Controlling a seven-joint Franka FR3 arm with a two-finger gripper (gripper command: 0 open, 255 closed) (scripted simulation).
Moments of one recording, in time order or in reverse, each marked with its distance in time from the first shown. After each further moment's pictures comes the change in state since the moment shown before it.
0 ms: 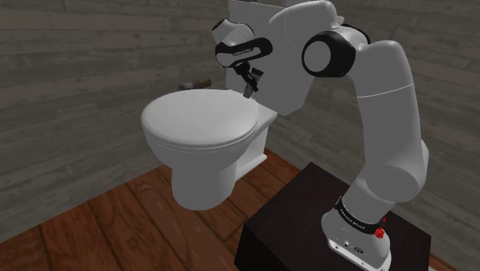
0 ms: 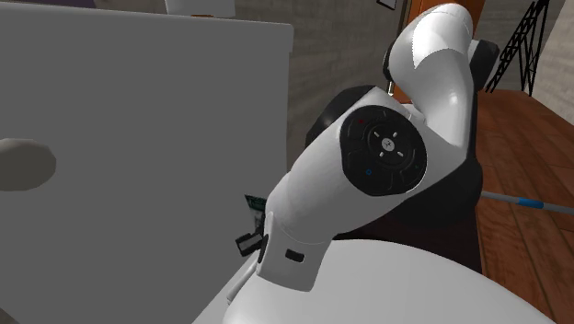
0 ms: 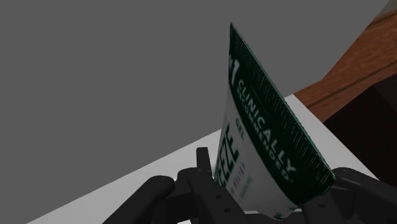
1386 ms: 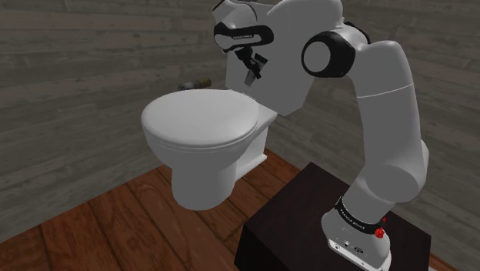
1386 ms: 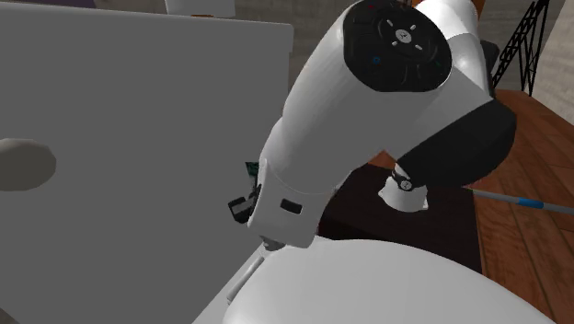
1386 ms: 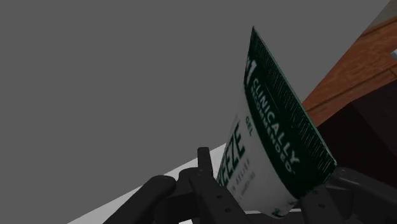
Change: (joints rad) arm 0.003 0.001 -0.008 0.165 0.004 -0.149 -0.091
